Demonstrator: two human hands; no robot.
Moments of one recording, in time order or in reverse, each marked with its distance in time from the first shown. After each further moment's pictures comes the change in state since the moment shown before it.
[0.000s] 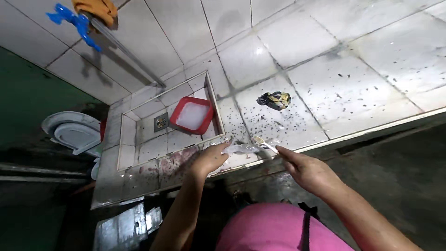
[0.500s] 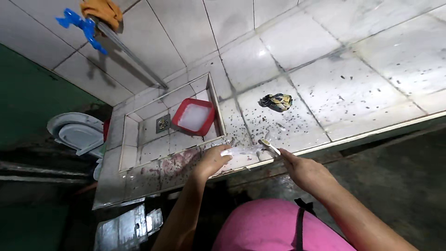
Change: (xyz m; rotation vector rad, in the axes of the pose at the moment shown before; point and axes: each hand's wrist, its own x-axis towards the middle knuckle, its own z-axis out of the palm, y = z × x) left_hand -0.004 0.000 0.007 -0.197 0.072 -0.038; right_hand 0.016 -0.009 0.002 -0.156 -0.228 0.297
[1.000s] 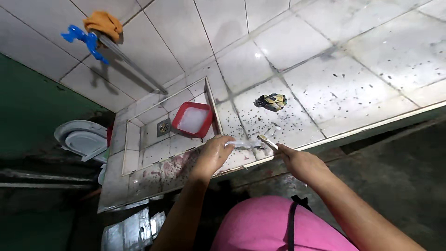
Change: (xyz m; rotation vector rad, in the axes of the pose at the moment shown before) left_hand -0.015 0.045 -0.004 0.240 0.205 0.224; right_hand 0.012 0.009 -0.002 0.054 0.031 -0.015
